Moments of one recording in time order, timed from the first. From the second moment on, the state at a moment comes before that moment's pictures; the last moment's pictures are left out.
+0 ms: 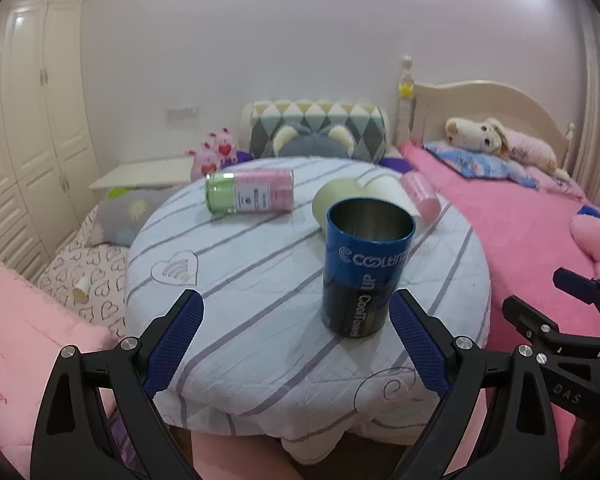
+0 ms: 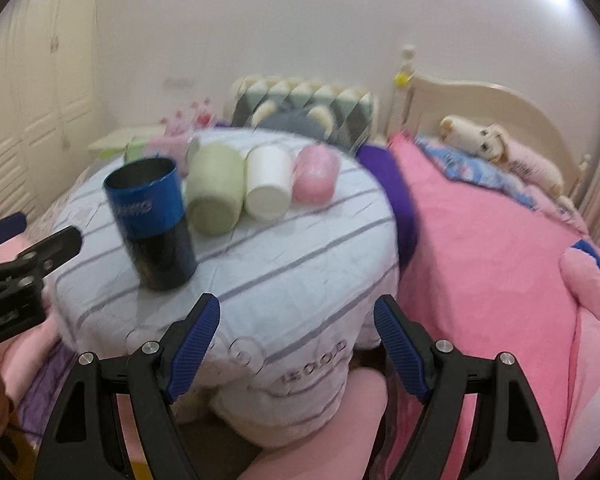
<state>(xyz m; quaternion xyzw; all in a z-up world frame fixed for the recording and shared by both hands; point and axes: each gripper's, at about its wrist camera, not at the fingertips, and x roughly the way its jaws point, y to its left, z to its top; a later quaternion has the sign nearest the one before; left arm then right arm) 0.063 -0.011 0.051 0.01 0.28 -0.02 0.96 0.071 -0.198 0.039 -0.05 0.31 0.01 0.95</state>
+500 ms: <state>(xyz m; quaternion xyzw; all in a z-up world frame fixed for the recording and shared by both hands) 0.022 -0.022 0.054 0.04 0.13 0.00 0.99 0.055 -0.200 0.032 -0.03 0.18 0.02 0.98</state>
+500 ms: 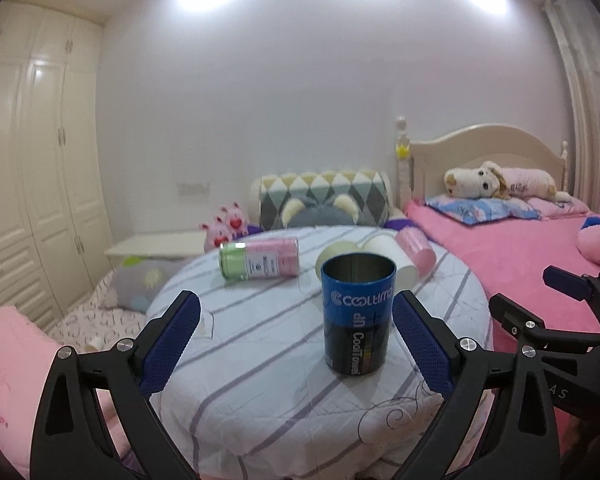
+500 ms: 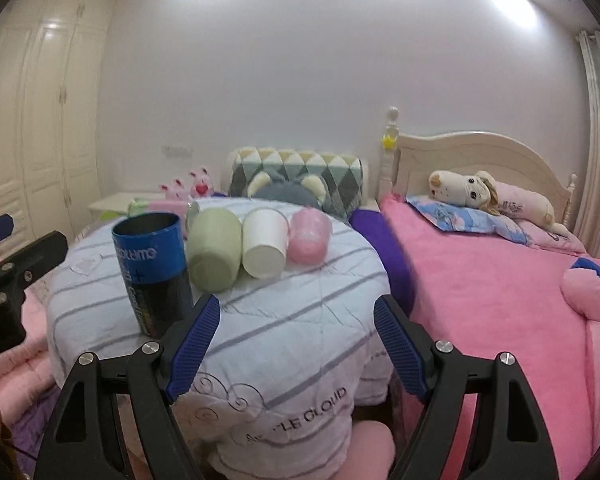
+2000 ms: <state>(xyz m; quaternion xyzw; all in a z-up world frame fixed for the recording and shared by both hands) 0.012 -0.021 0.043 0.02 0.10 -0.02 0.99 0.030 -0.192 0.033 -0.03 0.09 -0.01 1.00</state>
